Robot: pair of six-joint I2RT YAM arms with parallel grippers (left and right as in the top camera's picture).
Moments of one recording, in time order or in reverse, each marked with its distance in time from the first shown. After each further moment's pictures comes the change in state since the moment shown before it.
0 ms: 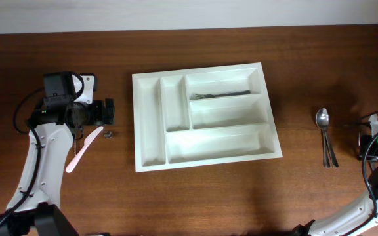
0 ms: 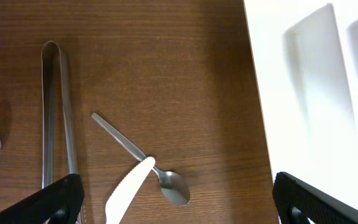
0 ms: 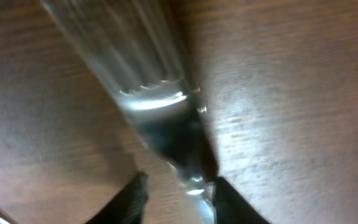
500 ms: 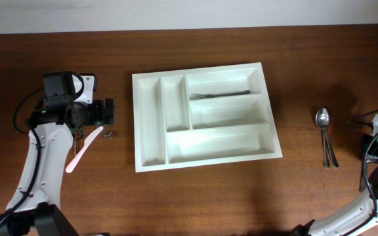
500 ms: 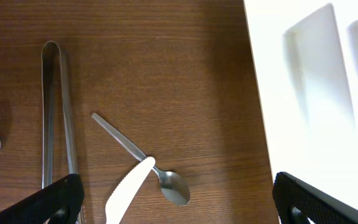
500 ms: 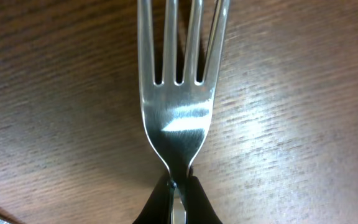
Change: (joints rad) left arm 0.000 0.000 0.000 0.000 0.000 0.000; right arm 0.000 0.003 0.011 -0.034 0.004 0.143
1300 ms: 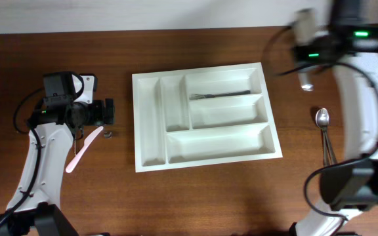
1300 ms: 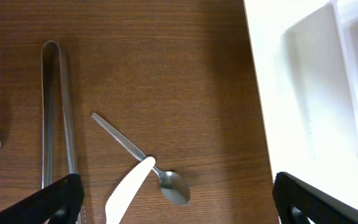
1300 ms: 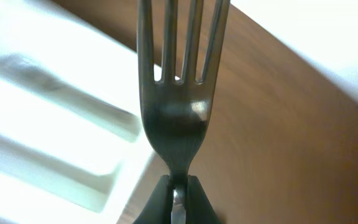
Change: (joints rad) left arm 0.000 0.000 0.000 0.000 0.000 0.000; right arm 0.806 -0.169 0.579 -0.170 -0.228 -0.149
